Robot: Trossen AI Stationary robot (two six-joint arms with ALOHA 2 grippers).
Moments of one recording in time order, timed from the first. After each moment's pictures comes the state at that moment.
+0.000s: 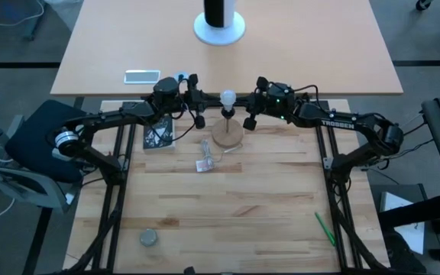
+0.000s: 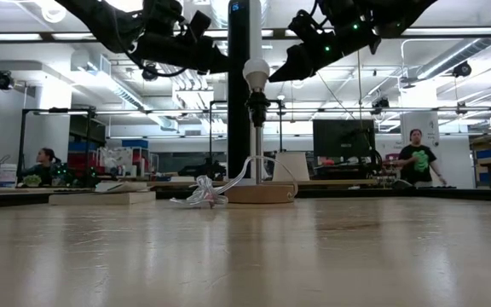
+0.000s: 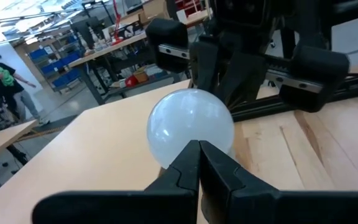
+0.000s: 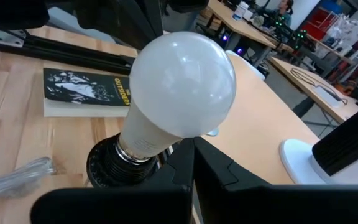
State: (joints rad) left arm 0.57 1.47 1.00 0.38 0.34 0.41; right arm -0.45 1.42 1.01 0.17 0.00 -0.47
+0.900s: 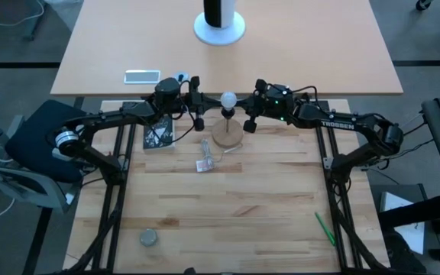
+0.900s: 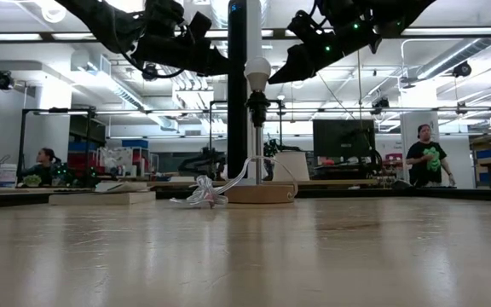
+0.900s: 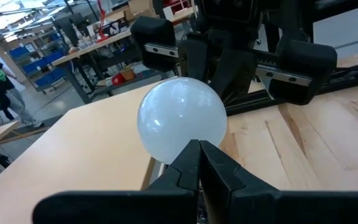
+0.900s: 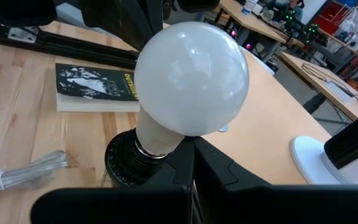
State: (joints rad) left arm 0.57 1.47 1.00 0.34 0.38 0.43; right arm -0.44 1.41 1.01 0.14 -0.01 -0.45
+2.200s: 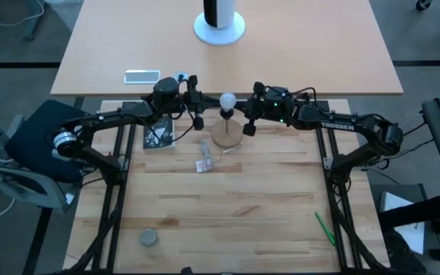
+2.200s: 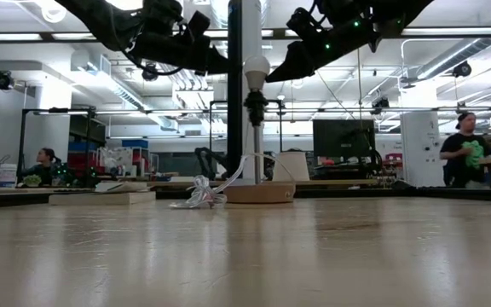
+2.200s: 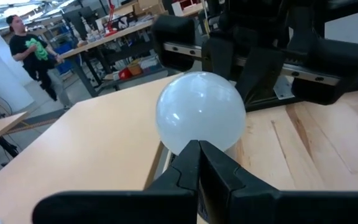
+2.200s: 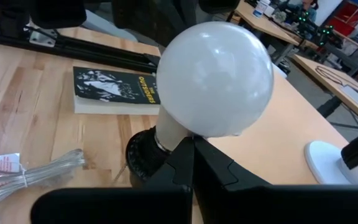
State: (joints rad) left arm 0.57 1.45 1.00 0.32 0.35 0.40; right arm -0.42 1.41 1.01 0.13 -0.03 -0.44
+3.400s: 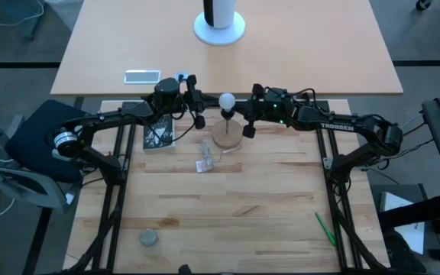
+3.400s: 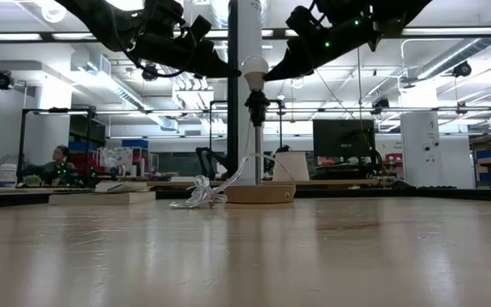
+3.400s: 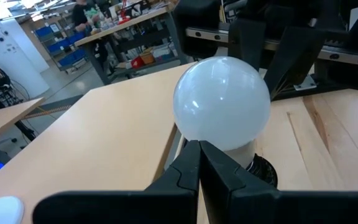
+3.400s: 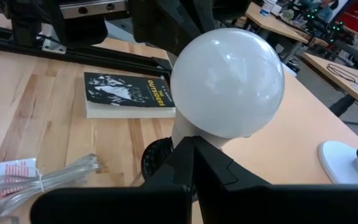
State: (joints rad) left arm 0.57 1.45 1.00 0.31 0.27 0.40; right arm -0.41 1.41 1.01 0.12 -0.05 -0.40
